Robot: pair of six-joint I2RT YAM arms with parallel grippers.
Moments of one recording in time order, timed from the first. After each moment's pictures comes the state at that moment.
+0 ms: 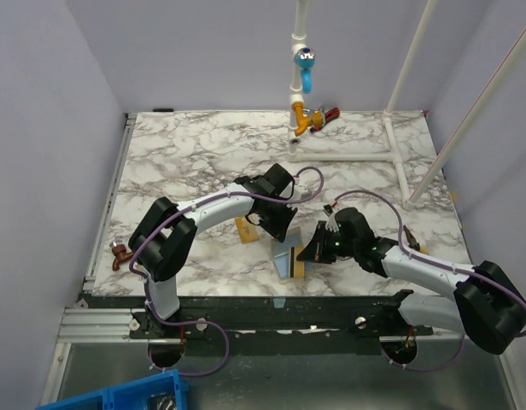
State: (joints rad) left arm -0.77 1.82 1.30 -0.63 0.40 -0.05; right arm 0.66 1.18 0.42 0.06 -0.37 0.82
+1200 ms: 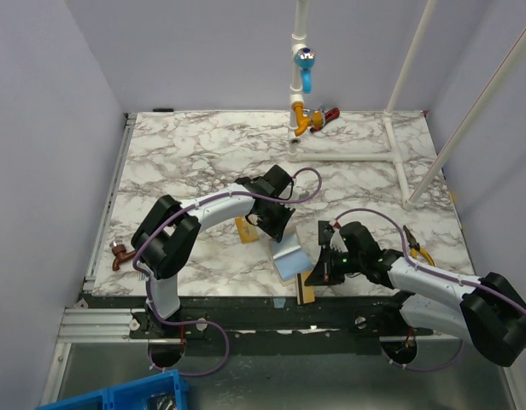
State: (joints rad) left arm -0.76 1.84 1.29 -0.62 0.35 -0.06; right arm 0.66 1.08 0.28 -0.06 -0.54 0.82
